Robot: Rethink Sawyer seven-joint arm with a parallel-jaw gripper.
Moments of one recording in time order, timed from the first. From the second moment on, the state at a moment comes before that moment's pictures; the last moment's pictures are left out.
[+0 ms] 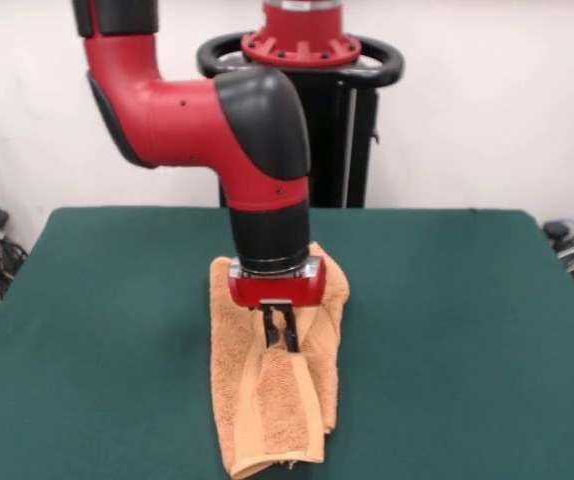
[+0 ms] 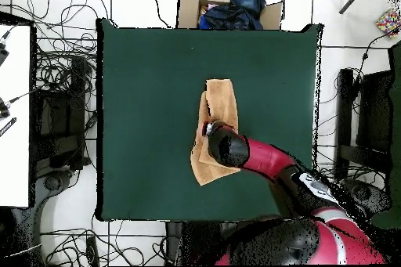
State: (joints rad) arm -0.60 -0.42 0.25 1.81 -0.16 0.10 1.58
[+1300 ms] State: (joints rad) arm -0.92 -0.60 0.36 1.80 -0.19 0.48 1.58
